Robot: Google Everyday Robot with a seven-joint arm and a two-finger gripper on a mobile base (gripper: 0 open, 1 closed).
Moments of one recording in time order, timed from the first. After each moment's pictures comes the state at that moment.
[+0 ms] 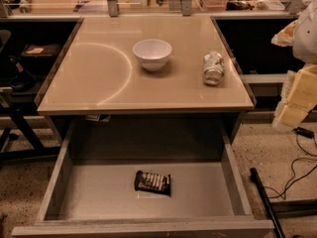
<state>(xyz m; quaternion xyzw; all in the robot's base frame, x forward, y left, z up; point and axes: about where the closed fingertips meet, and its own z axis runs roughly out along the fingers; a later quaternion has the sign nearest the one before) 0.438 -0.216 0.979 -0.60 0.78 -0.04 0.16</state>
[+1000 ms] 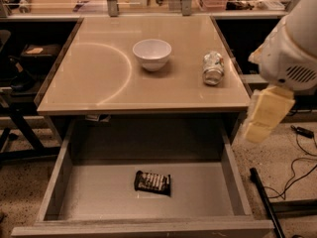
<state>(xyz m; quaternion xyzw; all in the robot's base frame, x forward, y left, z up) 0.428 -0.175 0.952 -0.59 0.79 -0.02 0.16</state>
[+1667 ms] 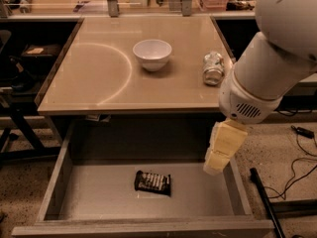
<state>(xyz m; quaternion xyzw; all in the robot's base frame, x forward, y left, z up) 0.415 -0.124 0.880 -0.58 0.80 0.04 0.12</state>
